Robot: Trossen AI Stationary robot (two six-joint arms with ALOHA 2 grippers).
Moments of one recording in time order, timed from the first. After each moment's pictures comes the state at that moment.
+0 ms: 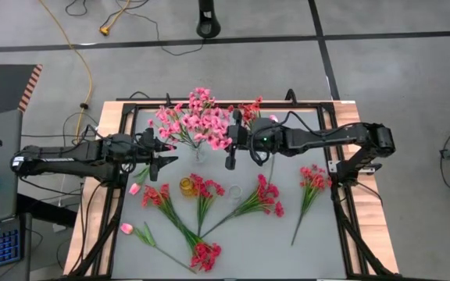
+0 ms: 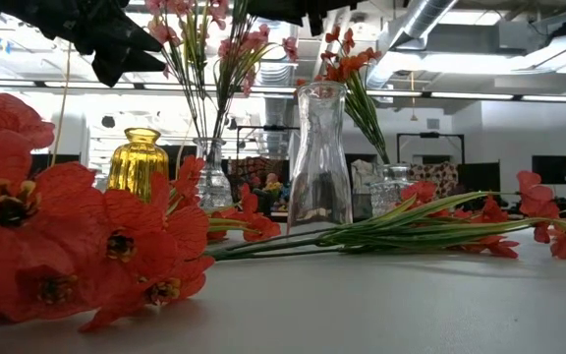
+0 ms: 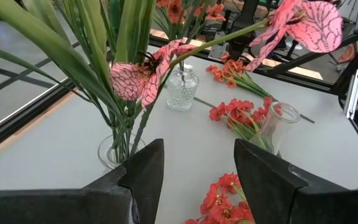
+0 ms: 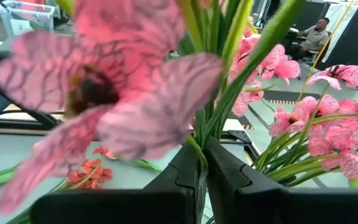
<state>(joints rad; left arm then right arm) 0.07 0.58 0.53 -0.26 -0.14 -0.23 -0.05 1.59 1.25 0.24 0.13 -0.15</state>
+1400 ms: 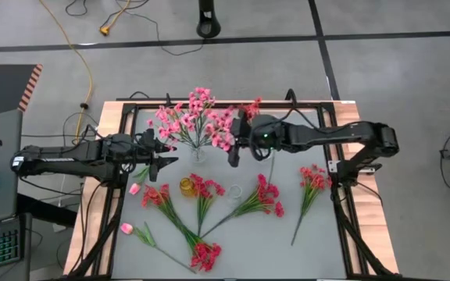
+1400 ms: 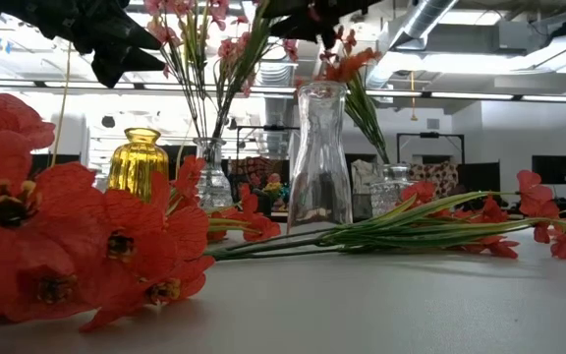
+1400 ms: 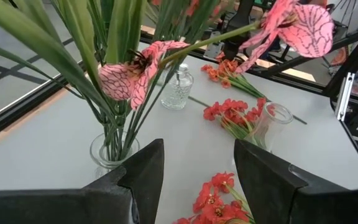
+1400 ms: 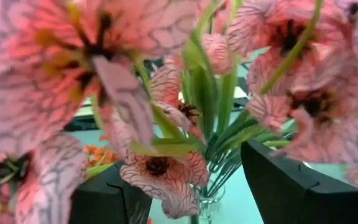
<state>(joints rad) 0.07 0.58 0.53 -0.26 -0.12 -0.26 -0.08 1.56 1.25 0.09 0.13 0.02</state>
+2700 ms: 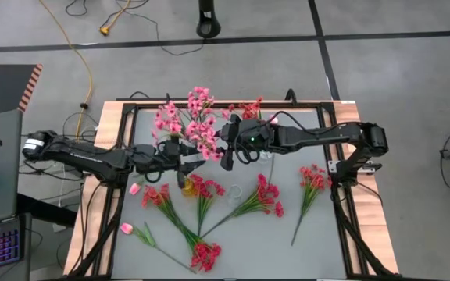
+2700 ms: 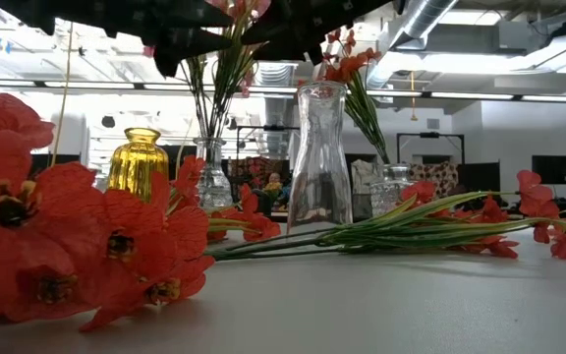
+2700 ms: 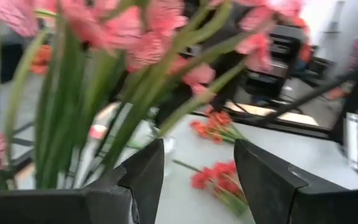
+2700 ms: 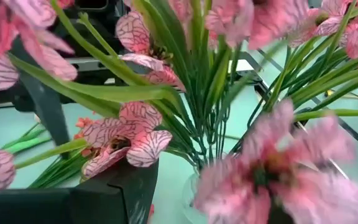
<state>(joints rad) -0.07 1.05 0.53 0.44 -0.31 -0.14 -0.06 1.66 1.32 0.00 0.13 0.02</state>
